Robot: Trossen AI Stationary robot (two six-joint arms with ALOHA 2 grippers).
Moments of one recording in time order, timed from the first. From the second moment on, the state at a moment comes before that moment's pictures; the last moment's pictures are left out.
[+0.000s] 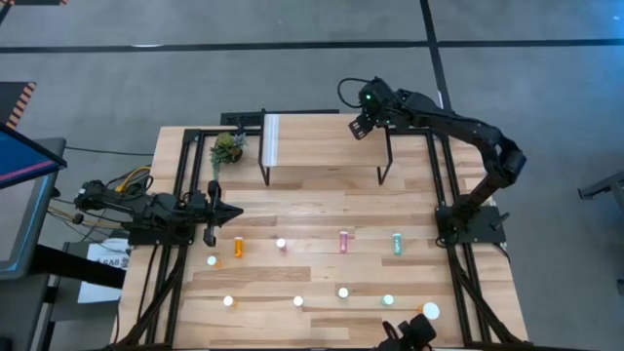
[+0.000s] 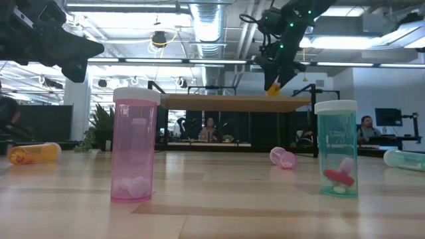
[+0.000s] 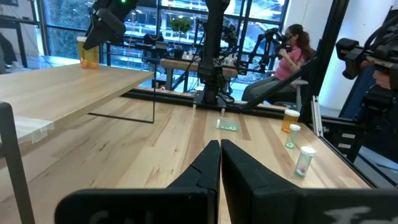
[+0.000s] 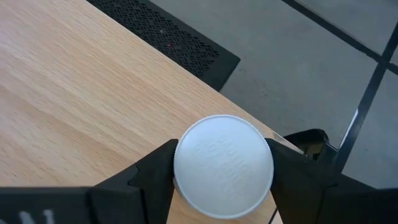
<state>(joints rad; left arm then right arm) -0.26 0.04 0.02 0.04 -0.32 -0.14 -0.66 1.61 1.43 -0.75 0.29 0.19</state>
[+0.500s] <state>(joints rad) -0.26 0.04 0.02 0.04 -0.32 -0.14 -0.66 1.60 1.43 -0.75 0.26 0.18</state>
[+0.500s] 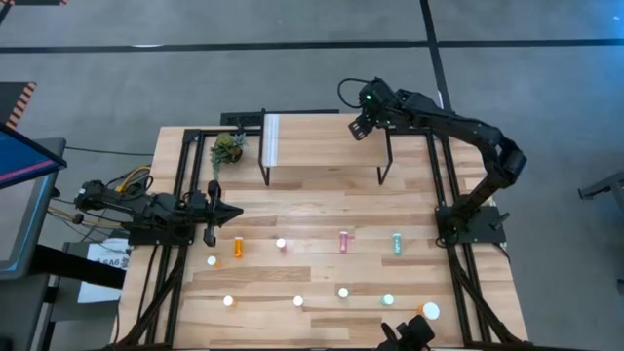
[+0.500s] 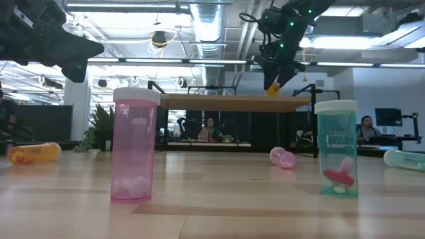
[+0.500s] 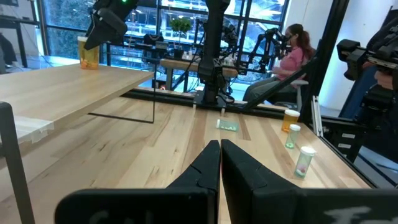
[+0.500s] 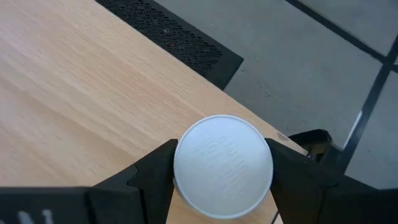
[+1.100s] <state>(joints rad) -0.26 0.04 0.02 0.04 -0.32 -0.14 -0.66 1.60 1.43 -0.78 0.26 0.17</state>
